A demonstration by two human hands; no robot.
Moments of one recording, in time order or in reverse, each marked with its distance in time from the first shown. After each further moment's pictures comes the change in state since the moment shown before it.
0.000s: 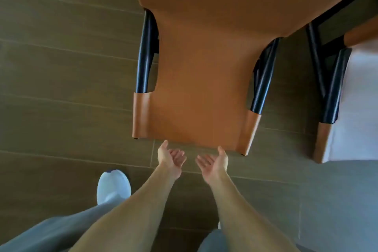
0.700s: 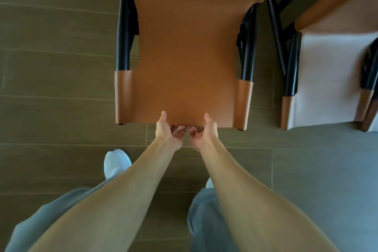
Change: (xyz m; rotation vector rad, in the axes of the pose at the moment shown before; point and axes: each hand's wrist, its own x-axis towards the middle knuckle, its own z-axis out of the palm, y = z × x) left_hand -0.137 -0.018 0.025 0.036 -0.074 0.028; right_hand -0.133 -0.036 0.001 -0.086 -0.049 0.008
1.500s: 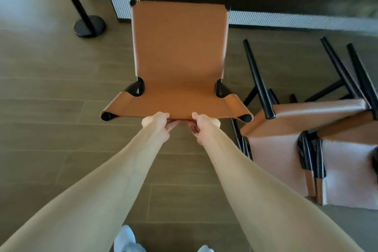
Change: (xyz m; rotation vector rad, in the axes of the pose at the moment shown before) left_hand -0.415 0.145 0.230 0.194 -0.096 0.514; right_hand -0.409 -0.261 0.122 -0.304 -0.153 -0.412
